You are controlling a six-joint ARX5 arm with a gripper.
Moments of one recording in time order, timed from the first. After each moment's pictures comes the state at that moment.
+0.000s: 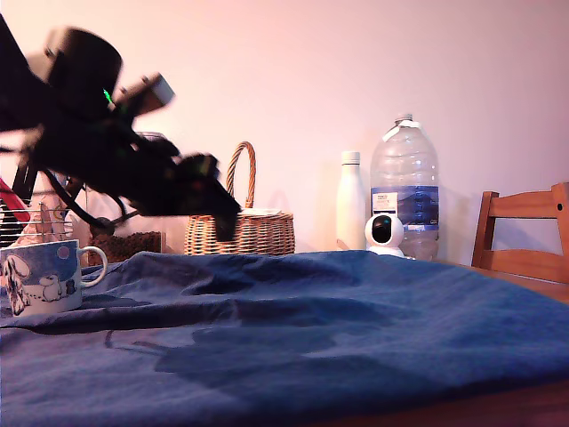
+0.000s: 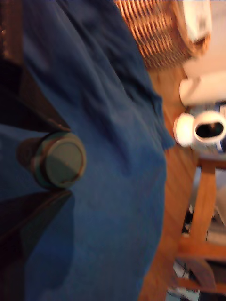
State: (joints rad) arm -0.38 1.71 0.80 0.58 0.33 0.05
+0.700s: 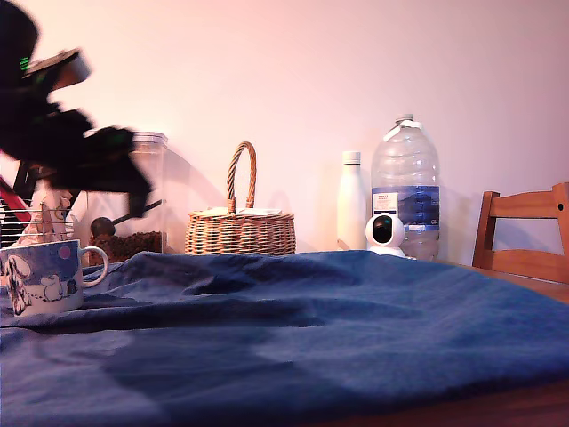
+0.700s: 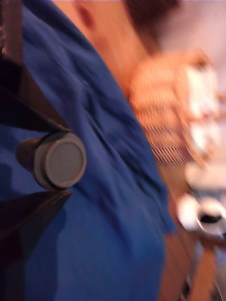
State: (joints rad) arm -0.13 1.59 0.80 0.41 0.33 0.06
